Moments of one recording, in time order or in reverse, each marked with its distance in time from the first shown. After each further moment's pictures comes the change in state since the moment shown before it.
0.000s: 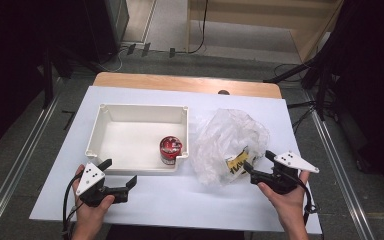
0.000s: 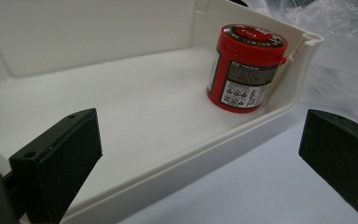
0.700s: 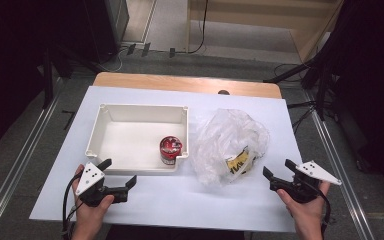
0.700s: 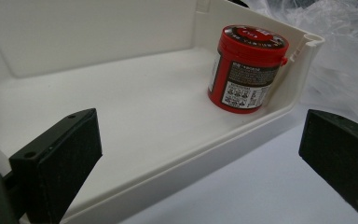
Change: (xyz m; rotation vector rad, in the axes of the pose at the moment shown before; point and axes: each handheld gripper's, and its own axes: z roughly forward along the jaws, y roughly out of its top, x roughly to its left) left arm 0.001 0.000 0.000 -0.002 0.005 0.000; right arm -0.039 -0.028 -0.026 0.003 -0.083 0.057
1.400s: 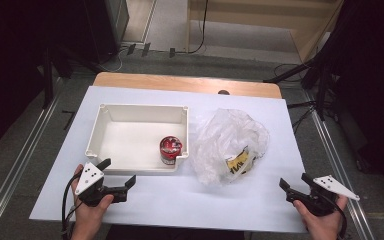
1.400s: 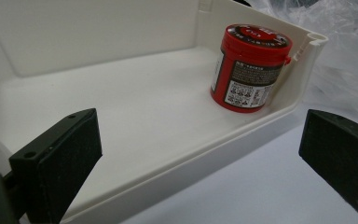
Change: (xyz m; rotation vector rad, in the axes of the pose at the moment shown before) left arm 0.002 0.000 0.000 0.002 0.004 -0.004; right arm -0.042 -0.038 -0.023 0.031 -0.078 0.055
